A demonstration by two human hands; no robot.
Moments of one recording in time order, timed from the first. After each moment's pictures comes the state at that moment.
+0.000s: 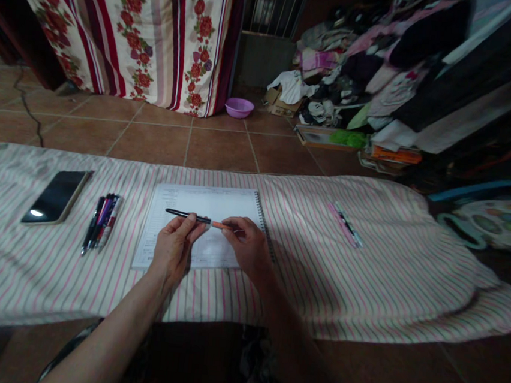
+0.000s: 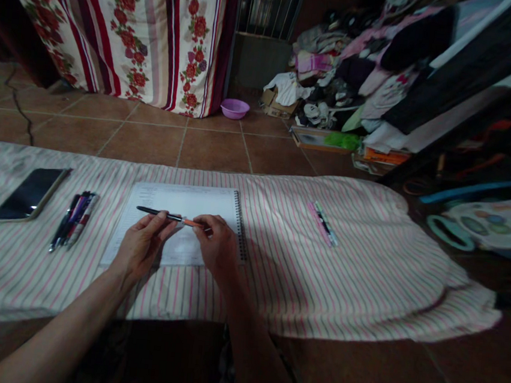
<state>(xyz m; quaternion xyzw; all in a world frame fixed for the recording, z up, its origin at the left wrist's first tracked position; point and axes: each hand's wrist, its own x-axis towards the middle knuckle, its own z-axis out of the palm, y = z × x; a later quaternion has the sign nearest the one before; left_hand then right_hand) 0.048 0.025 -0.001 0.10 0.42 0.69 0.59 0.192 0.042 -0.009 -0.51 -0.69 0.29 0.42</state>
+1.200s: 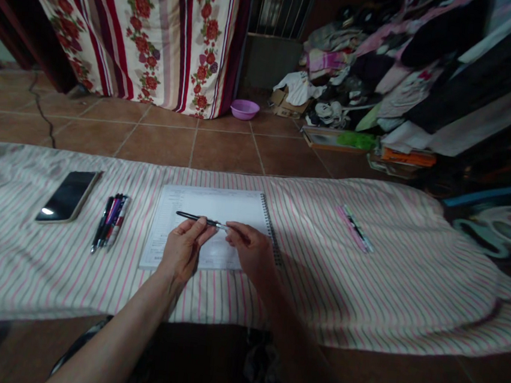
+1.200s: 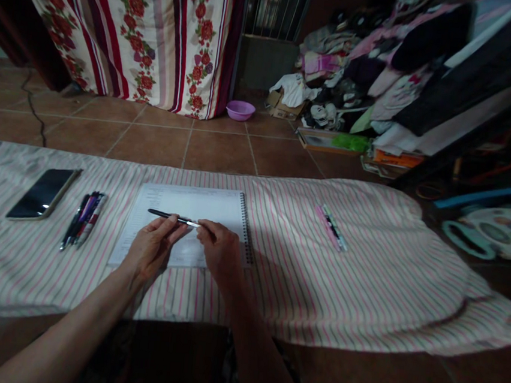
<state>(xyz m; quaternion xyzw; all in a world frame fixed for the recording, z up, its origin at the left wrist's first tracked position) 0.049 0.025 -0.011 0.11 0.40 0.67 0.61 0.187 0.038 -0.011 -0.53 -0.66 0.33 0.42</state>
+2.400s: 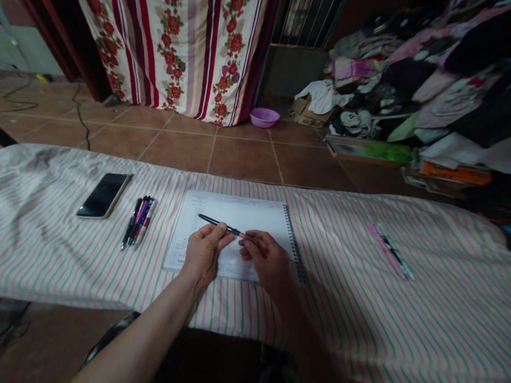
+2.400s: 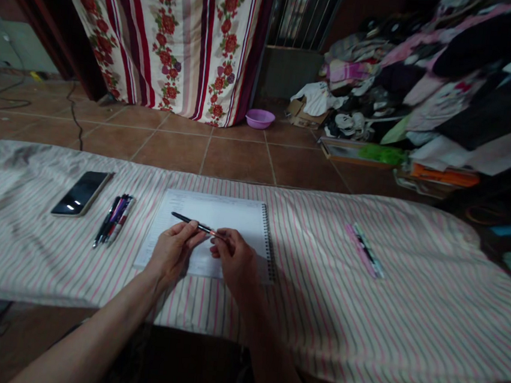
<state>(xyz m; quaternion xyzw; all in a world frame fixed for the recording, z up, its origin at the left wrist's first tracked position) 0.048 0.028 -0.003 0.11 0.42 0.68 0.60 0.175 0.036 -0.012 -0.51 -0.58 0.46 0.44</state>
